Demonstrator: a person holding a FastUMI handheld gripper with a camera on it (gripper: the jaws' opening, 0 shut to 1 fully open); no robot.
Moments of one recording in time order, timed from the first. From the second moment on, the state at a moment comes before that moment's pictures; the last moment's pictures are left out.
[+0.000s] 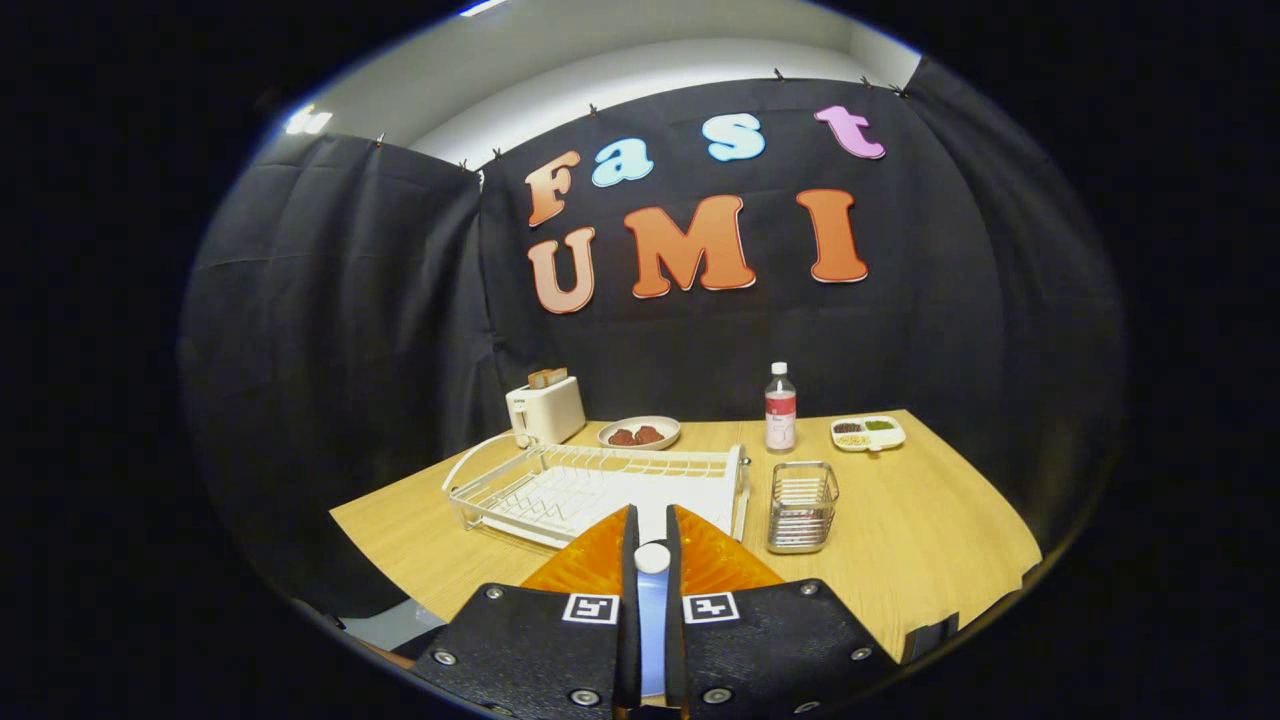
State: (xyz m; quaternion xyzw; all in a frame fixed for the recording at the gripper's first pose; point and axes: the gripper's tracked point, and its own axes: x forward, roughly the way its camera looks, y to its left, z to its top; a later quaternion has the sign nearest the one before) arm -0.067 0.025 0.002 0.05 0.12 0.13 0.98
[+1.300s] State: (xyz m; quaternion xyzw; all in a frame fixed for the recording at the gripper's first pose) arm -0.055 0.021 -0.075 0.12 0.15 0.16 0.97
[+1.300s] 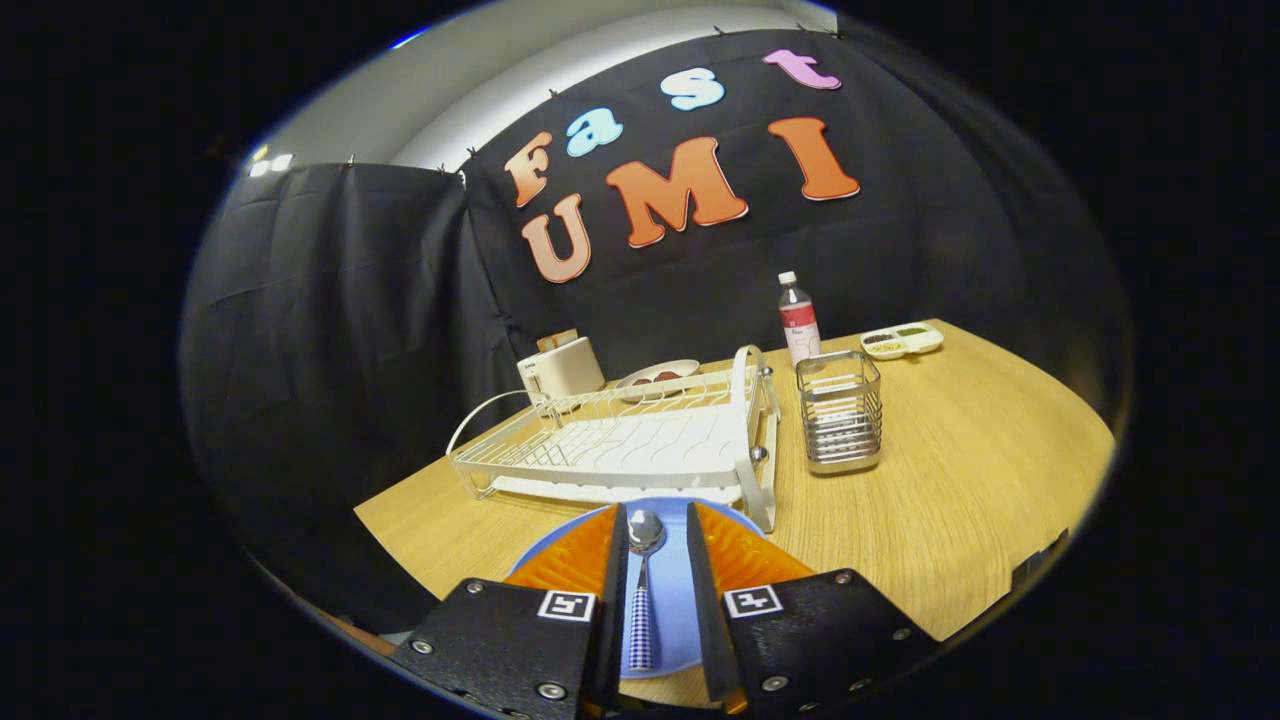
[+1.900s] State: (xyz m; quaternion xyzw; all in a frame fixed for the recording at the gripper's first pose) arm -0.035 0.020 0.045 0.03 -0.03 0.07 1.00
